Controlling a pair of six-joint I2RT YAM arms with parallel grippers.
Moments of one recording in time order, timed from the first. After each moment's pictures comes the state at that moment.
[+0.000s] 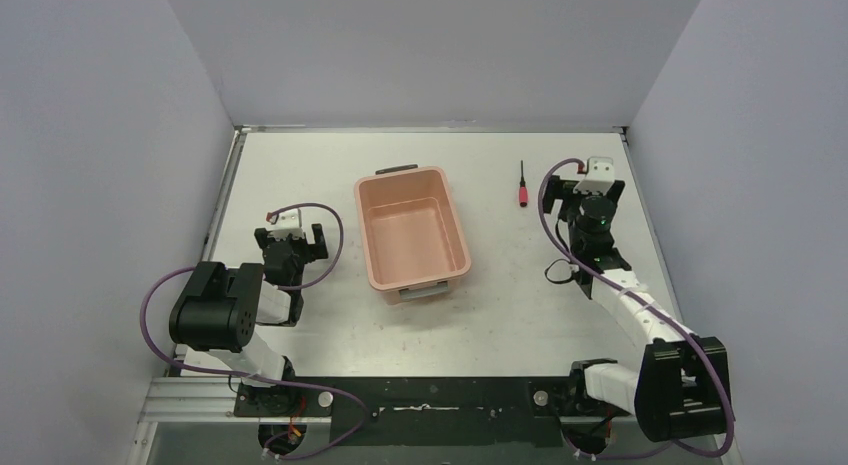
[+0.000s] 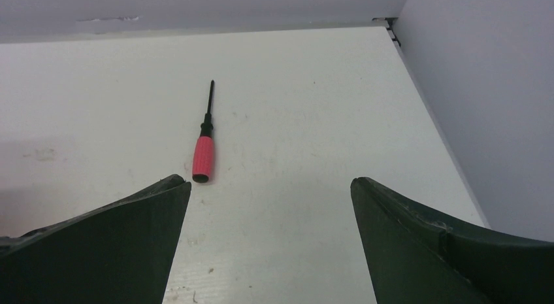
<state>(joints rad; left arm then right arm) -0.06 1.62 0.24 1.17 -0.17 -0.04 0.11 1.17 0.60 0.41 0.24 -0.01</state>
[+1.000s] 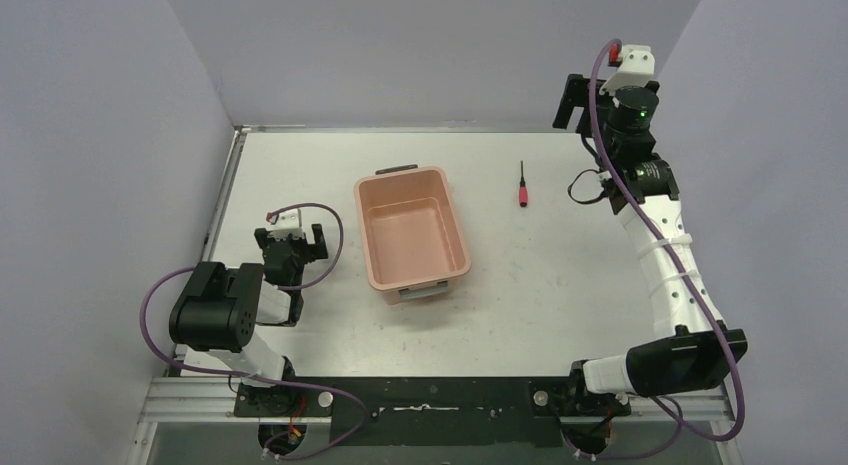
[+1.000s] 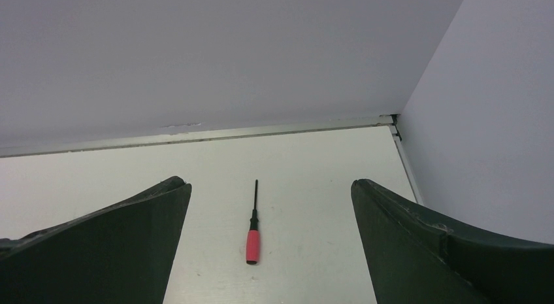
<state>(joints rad) -0.06 1.62 0.24 1.17 -0.17 -0.04 0.11 1.37 1.53 -0.31 0.18 0.06</state>
